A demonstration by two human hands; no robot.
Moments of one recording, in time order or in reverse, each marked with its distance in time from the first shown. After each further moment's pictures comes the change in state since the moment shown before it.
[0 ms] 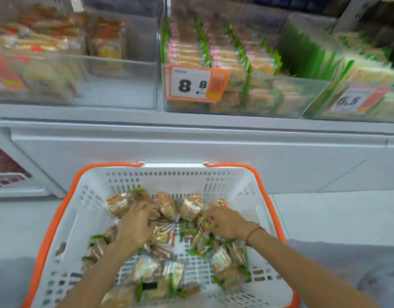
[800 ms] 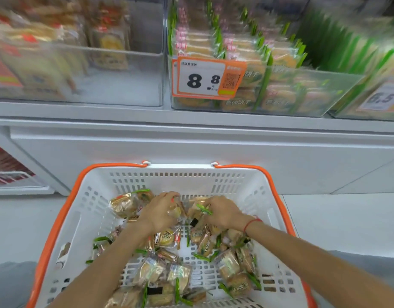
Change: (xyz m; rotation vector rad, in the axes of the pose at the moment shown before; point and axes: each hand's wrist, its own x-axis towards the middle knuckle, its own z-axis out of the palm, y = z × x) left_hand 0.042 0.022 -0.005 -0.132 -0.311 0.035; right_hand 0.037 -0.022 -0.013 0.109 0.033 0.033
